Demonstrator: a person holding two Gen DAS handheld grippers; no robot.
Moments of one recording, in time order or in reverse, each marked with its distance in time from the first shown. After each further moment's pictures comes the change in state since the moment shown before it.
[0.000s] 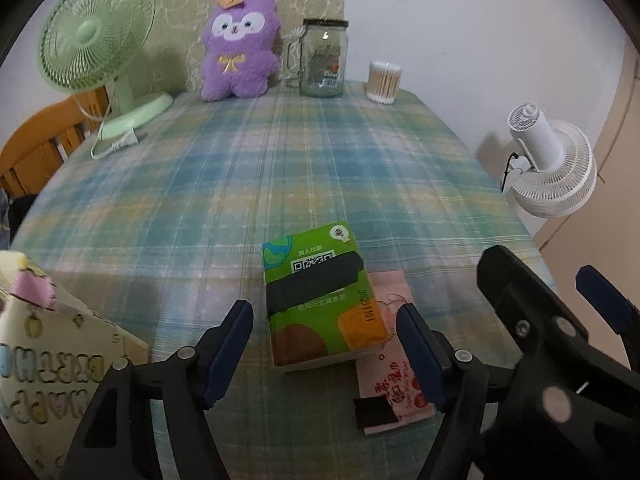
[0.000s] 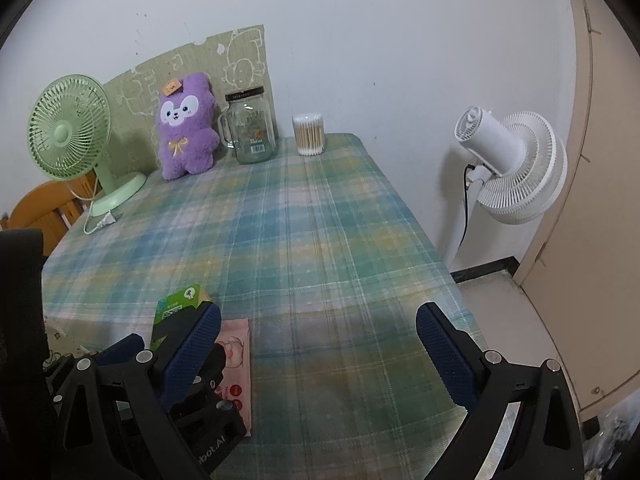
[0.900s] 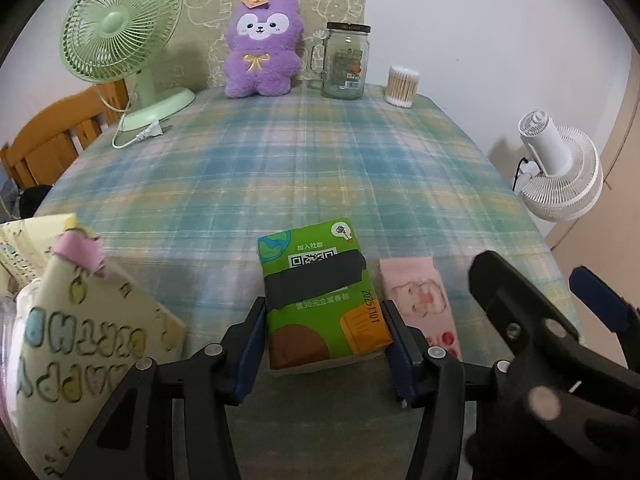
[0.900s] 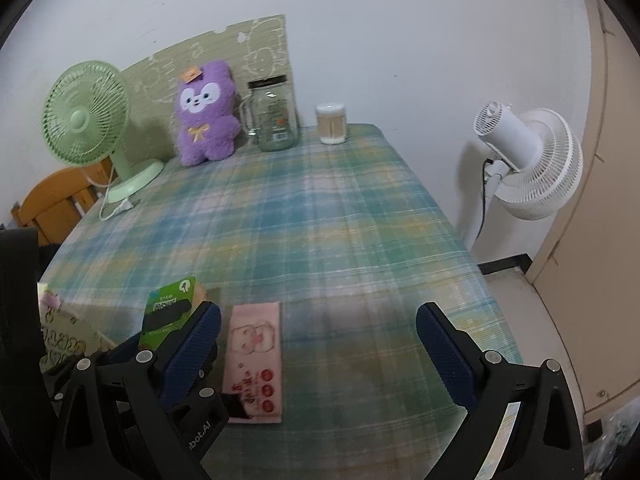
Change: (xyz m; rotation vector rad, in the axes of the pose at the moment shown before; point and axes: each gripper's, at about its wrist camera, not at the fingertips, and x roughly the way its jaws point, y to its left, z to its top) left arm -0.016 0.019 -0.012 -0.008 -0.021 0.036; right arm -0.004 0.021 -0.010 -0.042 0.031 0.060
